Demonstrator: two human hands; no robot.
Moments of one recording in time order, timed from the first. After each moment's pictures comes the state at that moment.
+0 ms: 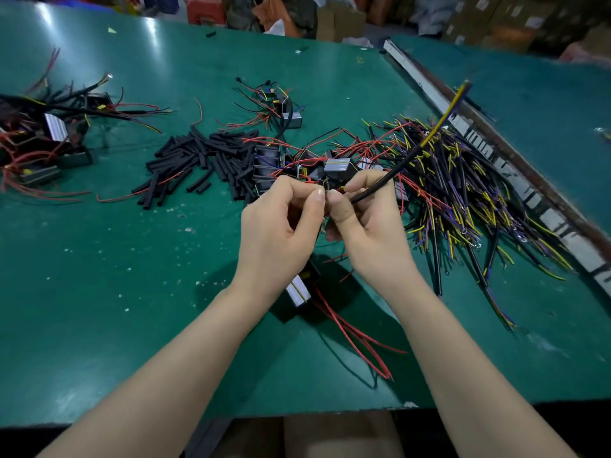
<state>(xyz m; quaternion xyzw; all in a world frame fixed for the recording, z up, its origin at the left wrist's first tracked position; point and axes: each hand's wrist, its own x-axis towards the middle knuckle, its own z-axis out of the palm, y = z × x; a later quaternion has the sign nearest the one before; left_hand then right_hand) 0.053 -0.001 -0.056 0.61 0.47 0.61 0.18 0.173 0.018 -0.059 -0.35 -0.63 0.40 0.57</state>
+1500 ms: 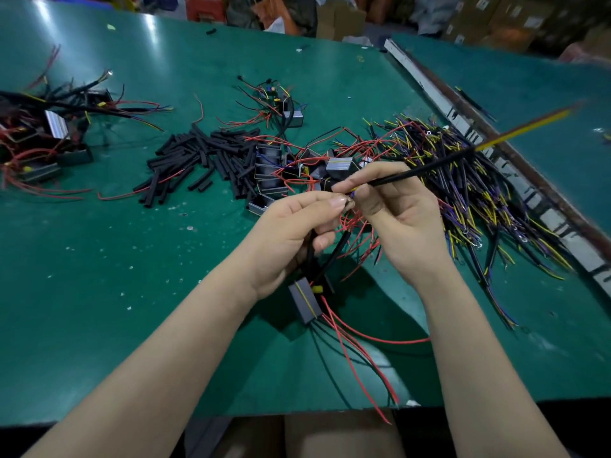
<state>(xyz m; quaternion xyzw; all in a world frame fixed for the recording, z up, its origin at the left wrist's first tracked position) 0.051 0.001 -0.043 0.46 0.28 0.50 0.68 0.198 0.015 -0.037 -0.30 -0.68 0.37 0.55</state>
